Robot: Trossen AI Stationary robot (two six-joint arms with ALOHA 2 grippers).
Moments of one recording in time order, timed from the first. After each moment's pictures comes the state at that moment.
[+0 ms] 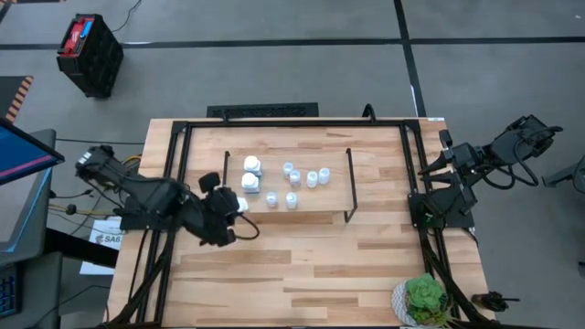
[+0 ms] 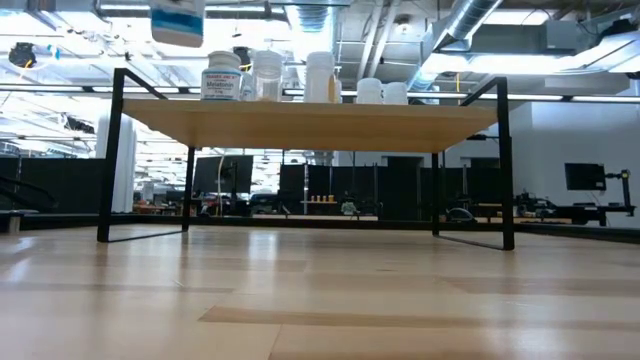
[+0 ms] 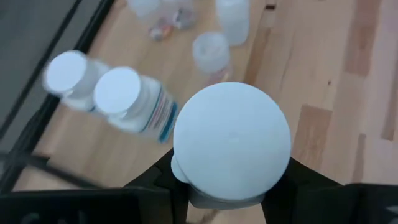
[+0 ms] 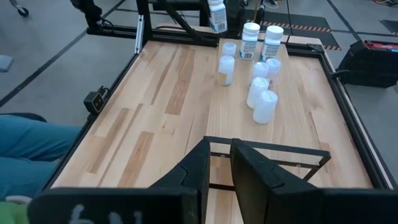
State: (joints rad) left arm -0.50 1.33 1.39 -1.24 -0.60 -0.69; right arm 0.58 0.54 1.28 -1.22 0.39 0.19
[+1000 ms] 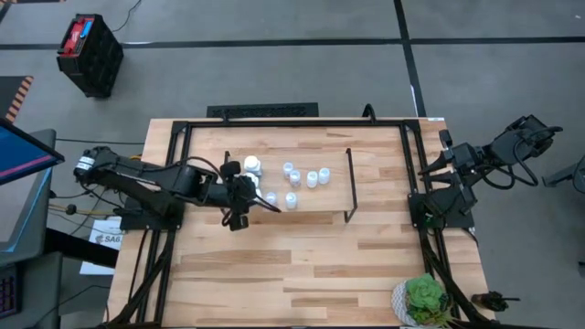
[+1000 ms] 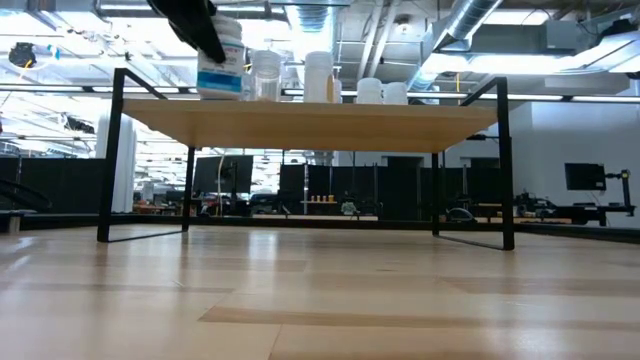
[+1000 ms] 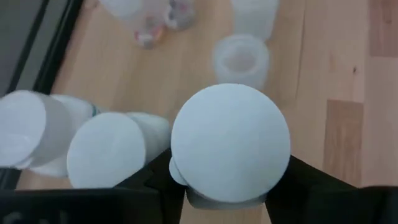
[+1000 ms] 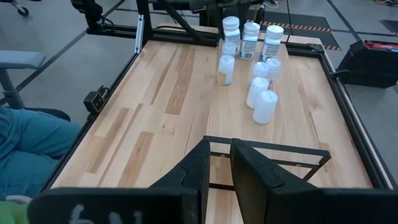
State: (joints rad) left arm -0.22 1.31 1.21 -0.92 -0.37 -0.27; right arm 0.58 0.54 1.28 -1.22 0.39 0.19
